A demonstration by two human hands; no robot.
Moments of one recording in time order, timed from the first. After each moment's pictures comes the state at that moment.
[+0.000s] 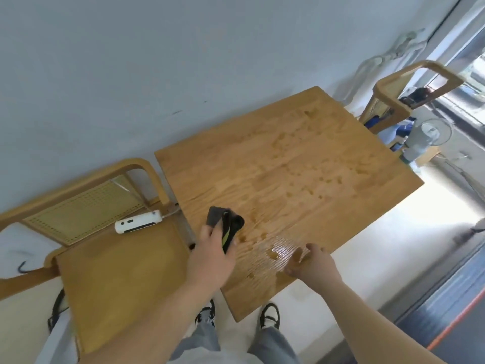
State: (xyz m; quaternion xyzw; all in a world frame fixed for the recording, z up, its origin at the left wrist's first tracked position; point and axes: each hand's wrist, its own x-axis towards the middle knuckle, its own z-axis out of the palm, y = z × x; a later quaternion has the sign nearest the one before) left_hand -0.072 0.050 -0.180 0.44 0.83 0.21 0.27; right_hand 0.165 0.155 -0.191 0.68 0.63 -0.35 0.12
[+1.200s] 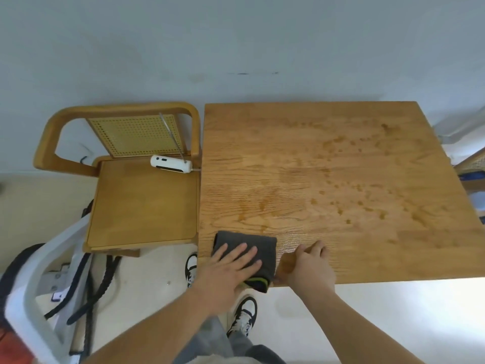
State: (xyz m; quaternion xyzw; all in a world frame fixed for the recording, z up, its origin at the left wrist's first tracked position) left_hand 0.059 0.030 -0.256 0.57 0.78 -0.02 0.26; right_hand 0.173 0.218 -0.228 0.44 0.83 -0.15 0.32
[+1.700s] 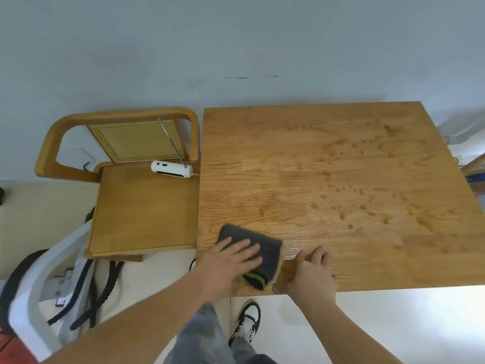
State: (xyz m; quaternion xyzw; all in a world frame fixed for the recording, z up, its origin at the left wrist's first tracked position) left_hand 0.018 0.050 -0.261 0.61 0.75 -0.05 0.24; right_hand 0.176 0.221 -0.236 0.42 0.84 -0.15 0.31
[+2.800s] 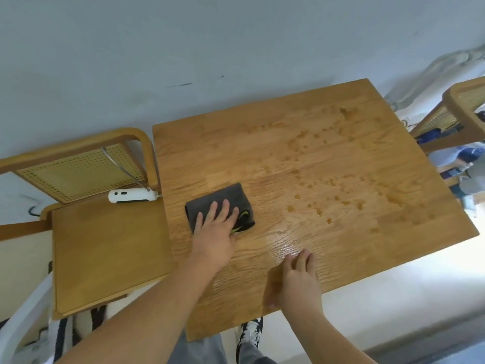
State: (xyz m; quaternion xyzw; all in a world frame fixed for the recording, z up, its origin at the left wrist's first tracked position) left_hand -0.044 0.159 -0.257 0.47 0.84 0.04 0.26; right_hand 0.160 0.219 -0.241 0.46 0.80 -0.15 0.34
